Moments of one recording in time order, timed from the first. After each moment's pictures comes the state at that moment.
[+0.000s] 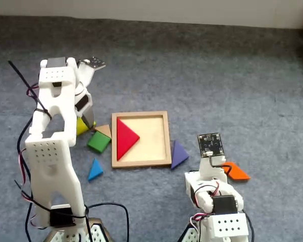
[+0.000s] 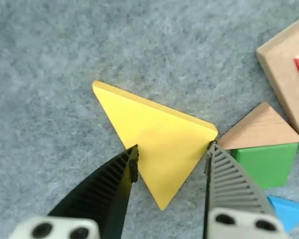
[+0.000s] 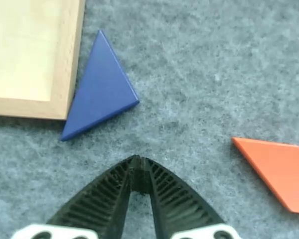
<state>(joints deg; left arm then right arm) -14.1 48.4 -34.0 93.1 -33.9 -10.5 -91.4 96.0 60.3 5.8</state>
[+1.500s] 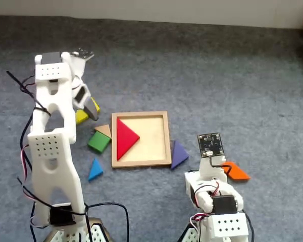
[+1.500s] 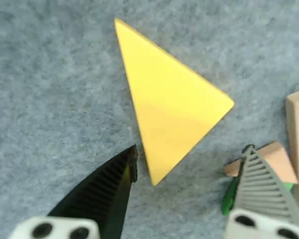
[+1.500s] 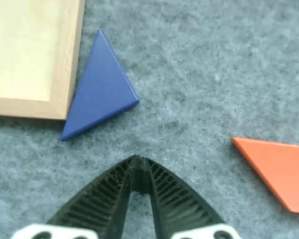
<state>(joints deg) -14.3 53.7 -49.4 99.6 -21.1 -10.5 -91.5 96.0 60.3 5.8</state>
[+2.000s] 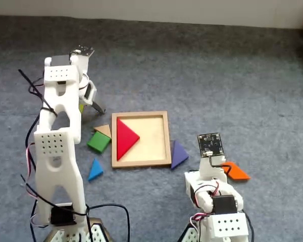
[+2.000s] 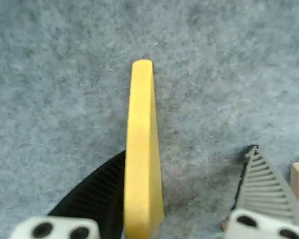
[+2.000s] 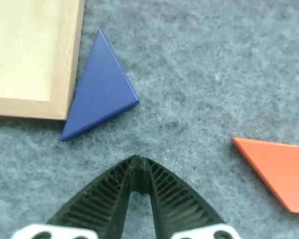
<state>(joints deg) -11.6 58.0 -50.7 91.4 -11.0 -10.5 -91.5 96.0 60.3 5.8</state>
